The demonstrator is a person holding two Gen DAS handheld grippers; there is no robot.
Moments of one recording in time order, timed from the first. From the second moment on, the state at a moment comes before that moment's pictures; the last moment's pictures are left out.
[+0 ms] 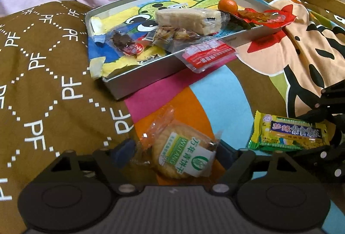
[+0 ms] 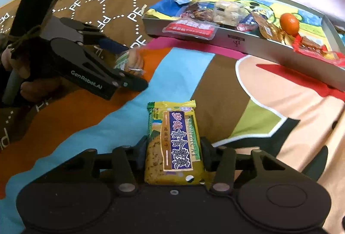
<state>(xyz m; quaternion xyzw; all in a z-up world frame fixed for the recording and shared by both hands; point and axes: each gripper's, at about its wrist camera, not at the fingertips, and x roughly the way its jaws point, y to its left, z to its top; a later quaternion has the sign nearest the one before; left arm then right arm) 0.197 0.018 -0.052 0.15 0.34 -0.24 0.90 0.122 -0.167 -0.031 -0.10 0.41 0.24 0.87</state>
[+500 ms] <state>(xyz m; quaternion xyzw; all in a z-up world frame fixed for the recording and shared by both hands) 0.140 -0.009 -0.051 0.15 0.39 -0.25 0.88 0.078 -0.176 -0.012 -0.10 0.42 0.19 0.88</state>
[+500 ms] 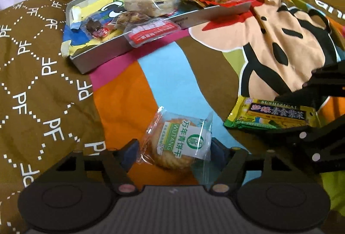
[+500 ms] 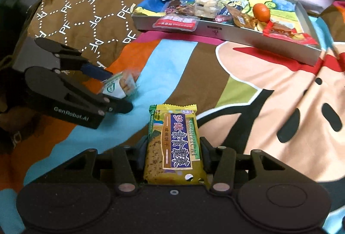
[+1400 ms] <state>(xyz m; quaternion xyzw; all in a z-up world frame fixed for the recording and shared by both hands) 0.097 -0.026 -0.032 0.12 0.40 -0.13 0.90 0.035 -0.163 -0.006 -0.16 0.39 0.15 0.89</state>
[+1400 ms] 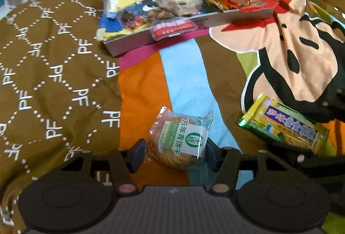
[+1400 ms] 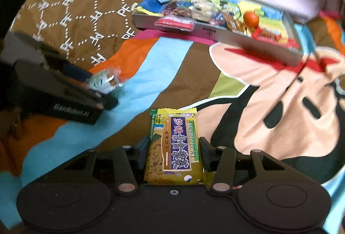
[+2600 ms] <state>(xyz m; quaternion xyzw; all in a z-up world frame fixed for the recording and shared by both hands) 0.153 -0.018 0.044 0.04 0.27 -0.01 0.96 0.066 -0.165 0.027 -0.20 0.17 0.07 0.96</state>
